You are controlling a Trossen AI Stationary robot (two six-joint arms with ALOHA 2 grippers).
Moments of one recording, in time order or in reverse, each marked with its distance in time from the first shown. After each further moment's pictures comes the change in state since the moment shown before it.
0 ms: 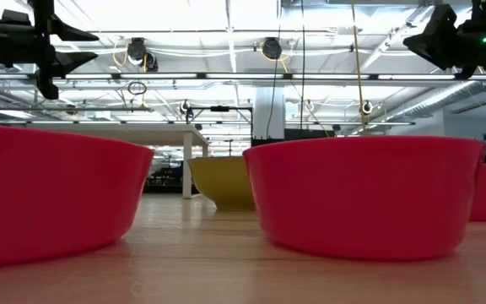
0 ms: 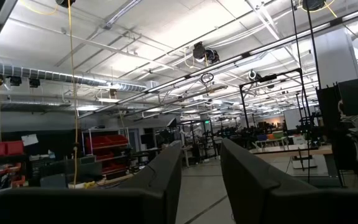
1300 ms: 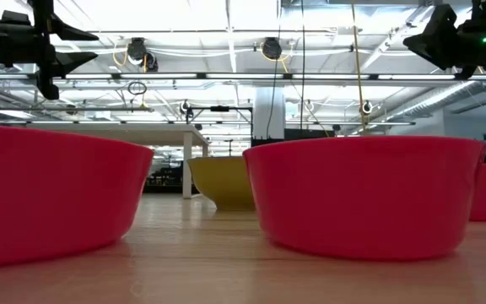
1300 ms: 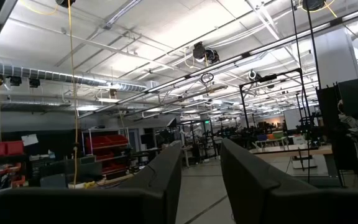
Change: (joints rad) left arm 0.000 0.000 0.000 0.002 0.000 -0.031; right arm 0.000 0.000 0.000 0.000 0.000 0.000
